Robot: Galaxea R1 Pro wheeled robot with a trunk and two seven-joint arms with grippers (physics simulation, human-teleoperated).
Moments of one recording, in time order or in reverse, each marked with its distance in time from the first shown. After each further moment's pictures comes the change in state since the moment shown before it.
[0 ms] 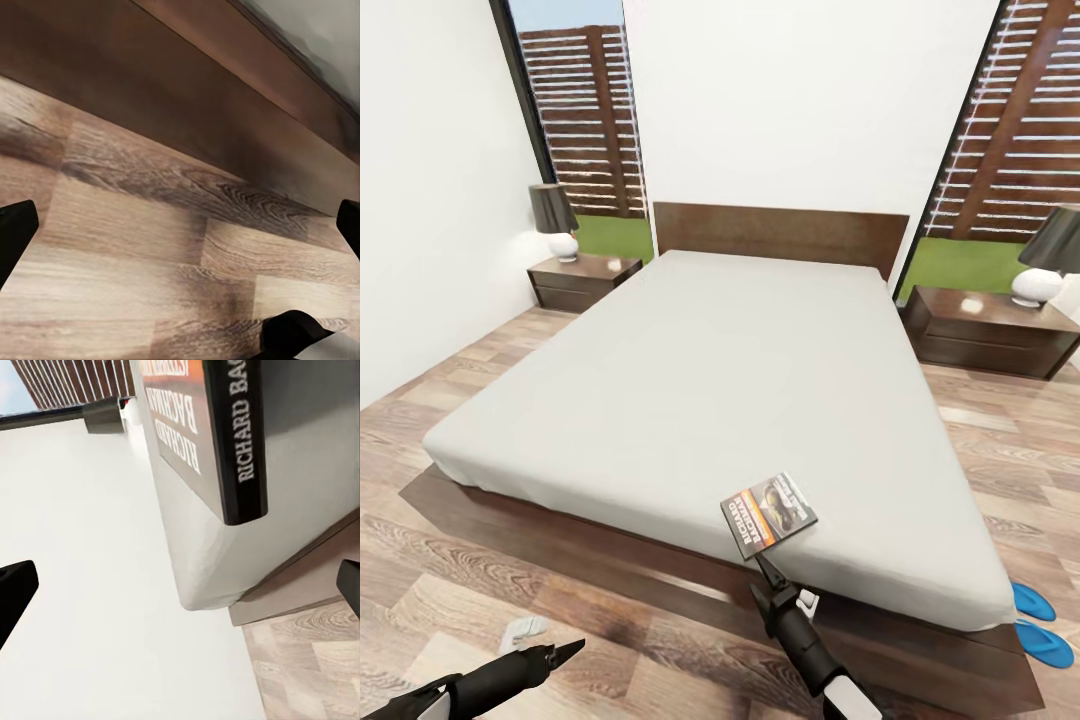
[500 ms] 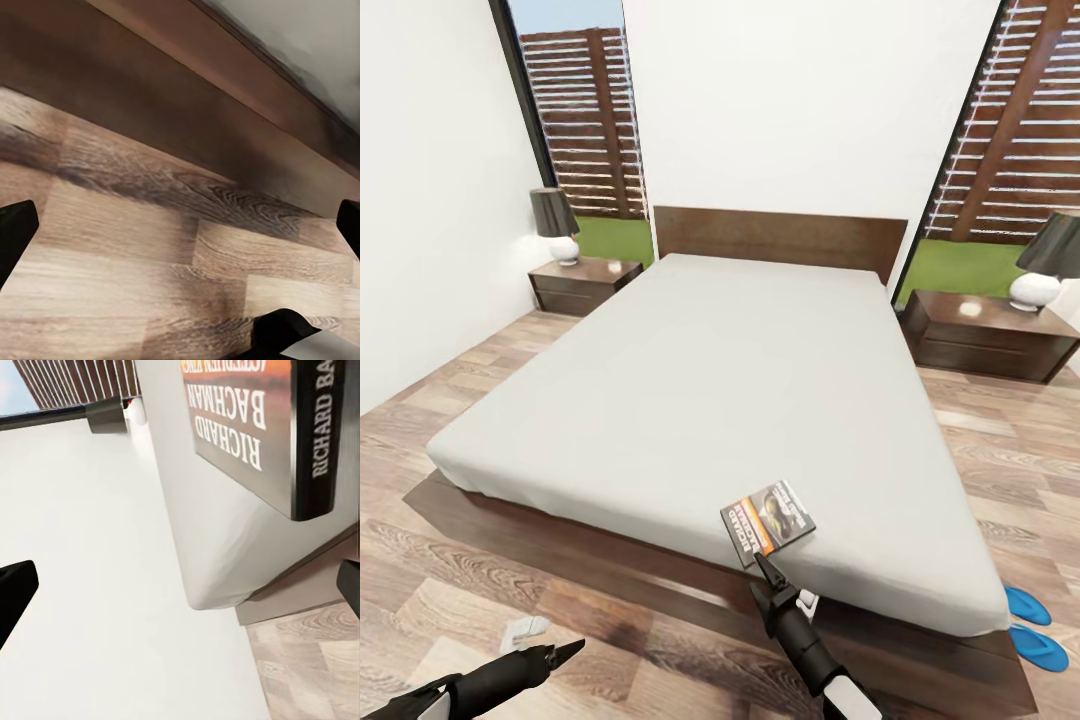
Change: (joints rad) left arm 0.000 0.000 0.000 0.000 0.000 0.000 0.000; right arm 0.000 0.000 0.000 0.000 0.000 0.000 0.000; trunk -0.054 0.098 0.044
